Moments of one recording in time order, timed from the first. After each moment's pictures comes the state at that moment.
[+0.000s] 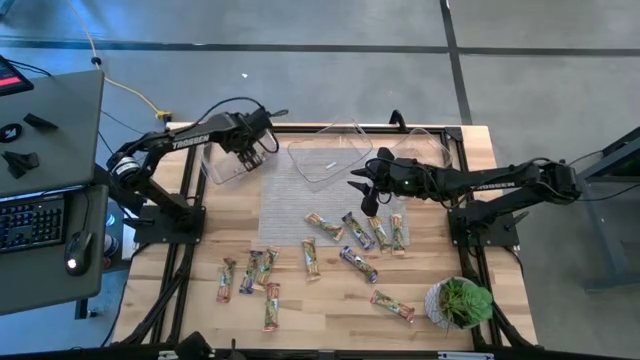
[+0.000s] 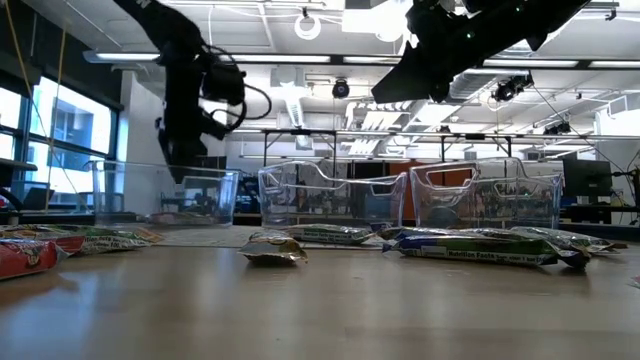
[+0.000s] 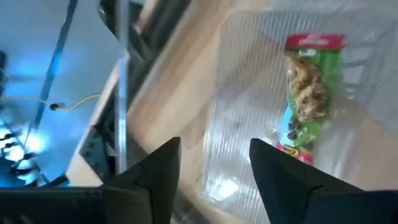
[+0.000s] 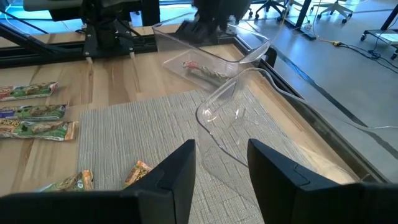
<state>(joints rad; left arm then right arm) 0.71 1.52 1.09 -0.93 -0.46 0.10 -0.13 1.24 0.72 0.14 0.20 0.05</state>
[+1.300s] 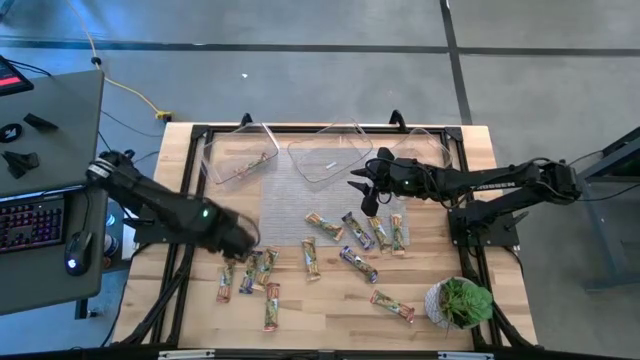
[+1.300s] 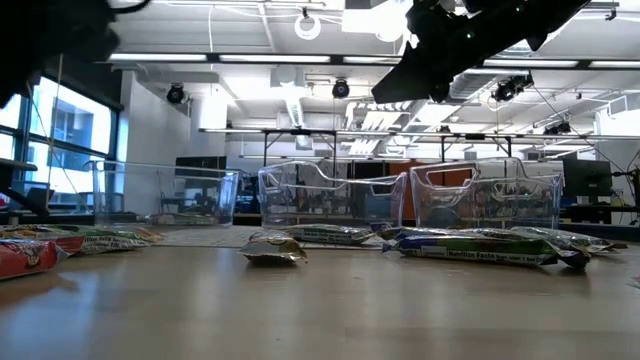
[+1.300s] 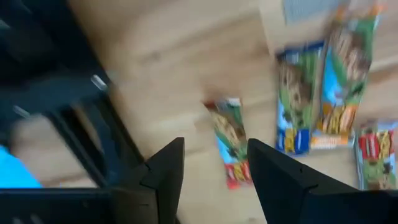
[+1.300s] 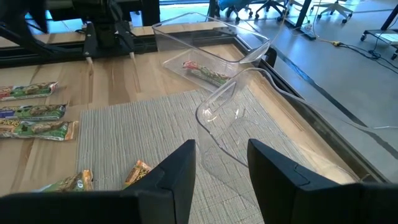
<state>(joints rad) -0.46 1.29 1.02 -1.31 0.10 -1.68 -0.13 1.24 0.72 0.14 0.20 0.05</state>
